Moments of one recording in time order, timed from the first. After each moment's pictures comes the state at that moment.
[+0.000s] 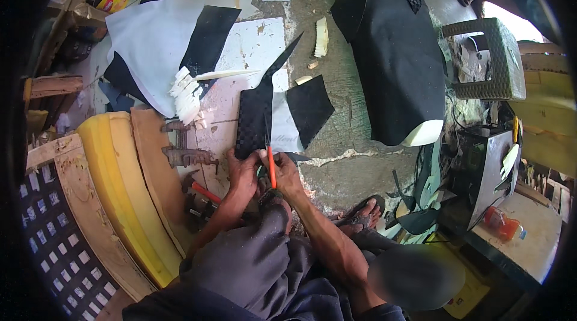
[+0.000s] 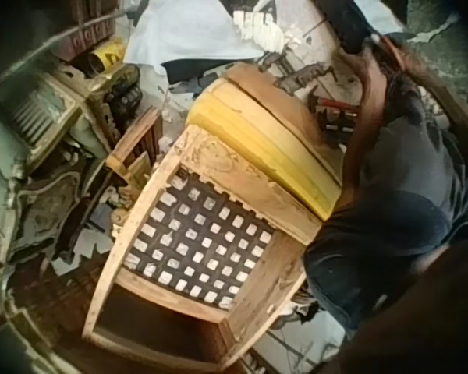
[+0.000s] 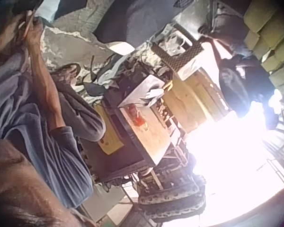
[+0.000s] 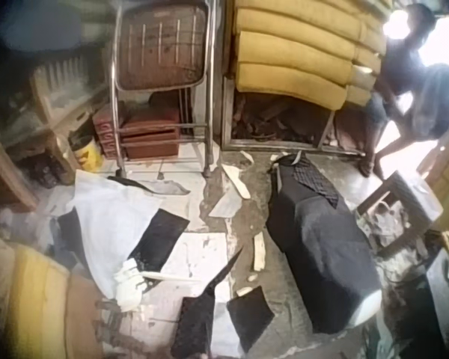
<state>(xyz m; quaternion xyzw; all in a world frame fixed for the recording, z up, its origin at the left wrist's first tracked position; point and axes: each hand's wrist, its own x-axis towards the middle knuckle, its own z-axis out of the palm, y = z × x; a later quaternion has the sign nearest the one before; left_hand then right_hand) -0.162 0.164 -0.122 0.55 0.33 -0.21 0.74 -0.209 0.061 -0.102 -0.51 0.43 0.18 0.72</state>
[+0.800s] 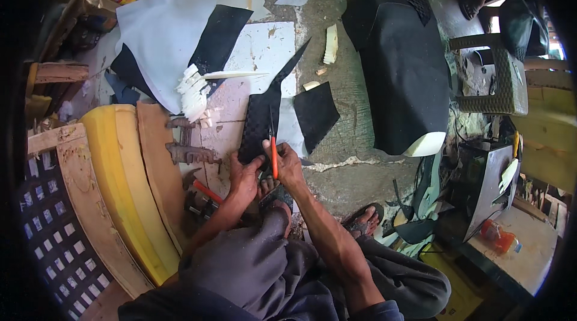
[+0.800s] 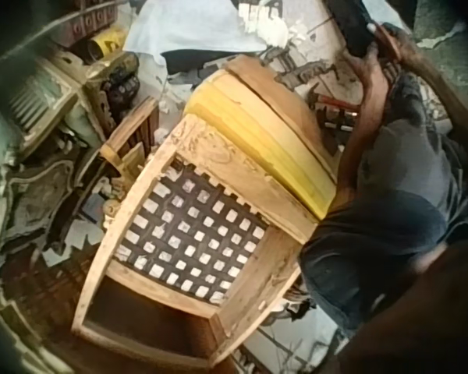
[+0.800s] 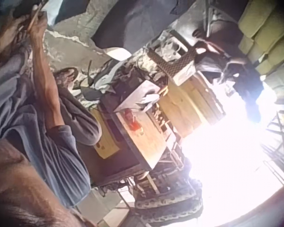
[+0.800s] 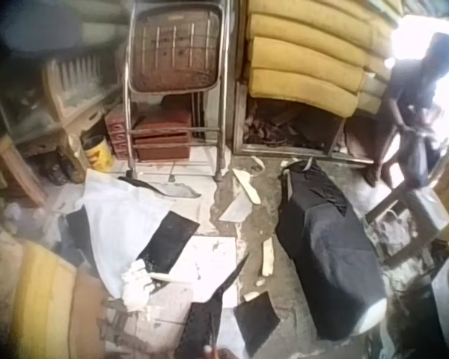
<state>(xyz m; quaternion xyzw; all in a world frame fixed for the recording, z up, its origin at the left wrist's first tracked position) -0.168 0.177 -0.130 0.54 0.32 -0.22 0.74 -0.185 0.051 -0.124 -0.60 0.41 0.19 0.66</state>
